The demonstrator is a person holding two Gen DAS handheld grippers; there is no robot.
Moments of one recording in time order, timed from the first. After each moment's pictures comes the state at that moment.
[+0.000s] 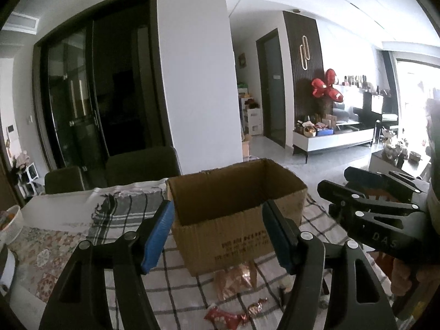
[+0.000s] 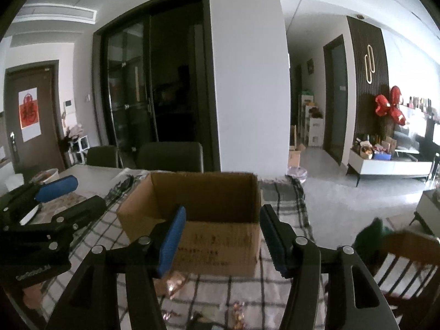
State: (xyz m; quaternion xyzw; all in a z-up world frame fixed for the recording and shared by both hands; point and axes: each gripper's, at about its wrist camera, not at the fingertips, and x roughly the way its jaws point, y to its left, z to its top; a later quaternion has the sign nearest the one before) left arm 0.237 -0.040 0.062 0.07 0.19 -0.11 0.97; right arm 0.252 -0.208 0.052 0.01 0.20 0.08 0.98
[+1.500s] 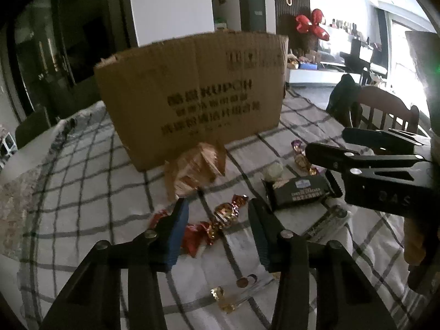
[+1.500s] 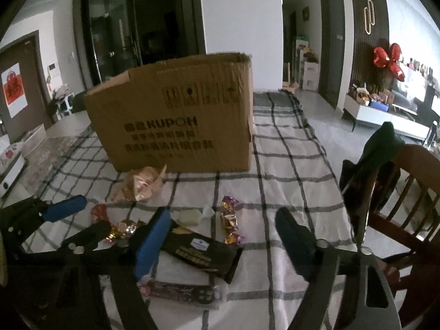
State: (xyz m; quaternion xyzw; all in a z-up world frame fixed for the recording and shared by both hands) left arm 0.240 -0.064 -0.088 0.10 0.37 -0.16 0.91; right arm 0.247 -0.218 -0.076 0.01 0.35 0.06 0.93
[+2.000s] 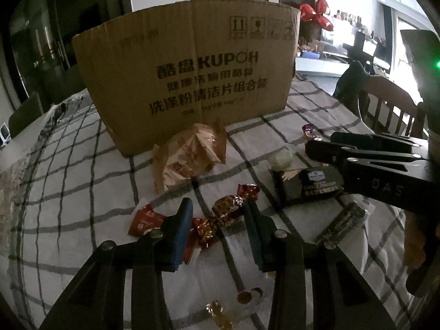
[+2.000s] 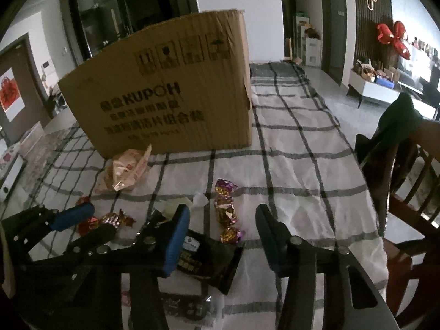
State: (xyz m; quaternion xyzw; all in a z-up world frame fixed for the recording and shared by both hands) left arm 0.261 -0.068 -0.111 0.09 0.40 -0.15 0.90; right arm 0.275 -0.224 -0.105 0.04 0.40 0.07 0.91
